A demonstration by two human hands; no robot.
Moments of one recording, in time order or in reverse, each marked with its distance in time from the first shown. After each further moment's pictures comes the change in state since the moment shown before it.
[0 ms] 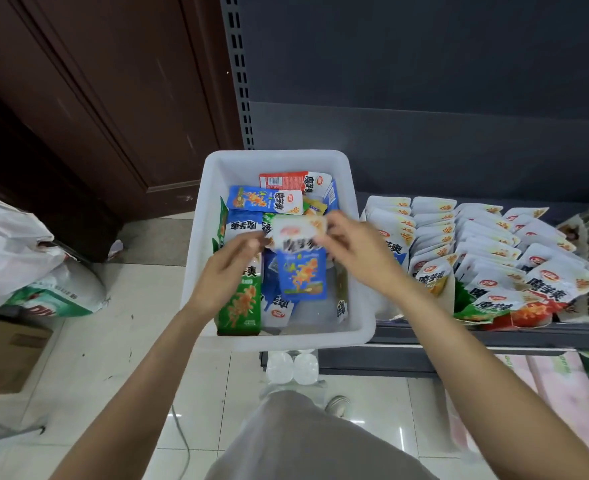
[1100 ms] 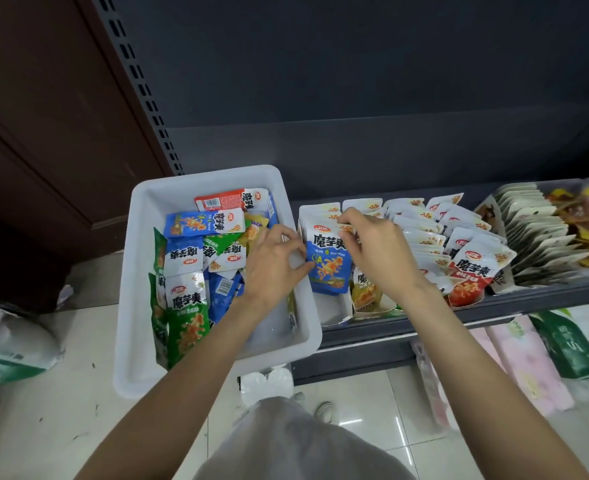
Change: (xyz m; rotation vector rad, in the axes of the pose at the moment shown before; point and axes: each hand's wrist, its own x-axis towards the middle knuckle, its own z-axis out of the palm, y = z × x) left_hand 0.064 0.031 0.140 0.739 0.046 0.447; right_hand -0.050 0.036 -0.073 -0.588 0.399 0.062
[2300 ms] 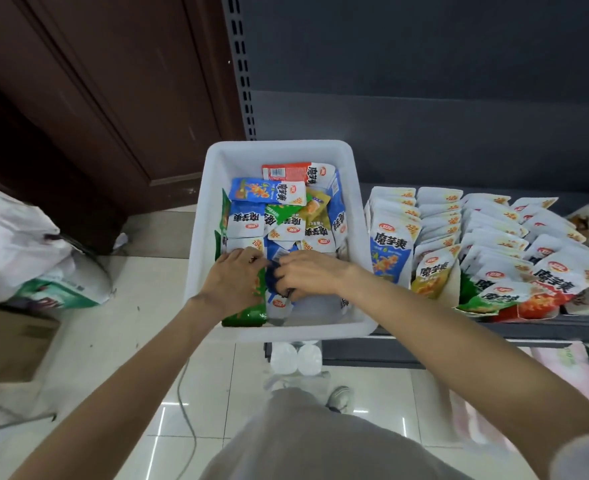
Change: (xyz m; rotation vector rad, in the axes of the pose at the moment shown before) left_hand -0.086 -0.105 -0.070 0.519 -0.549 -0.128; right_hand 0.020 -0.101 0.137 -0.136 -0.757 -0.960
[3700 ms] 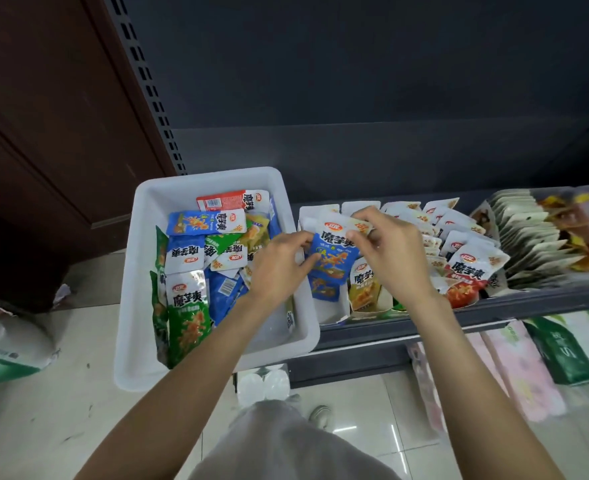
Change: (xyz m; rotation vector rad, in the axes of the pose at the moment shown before) left_hand 0.071 0.134 -0.049 -0.686 0.611 0.197; right_hand -0.179 0.001 -0.052 0.231 0.951 1.013
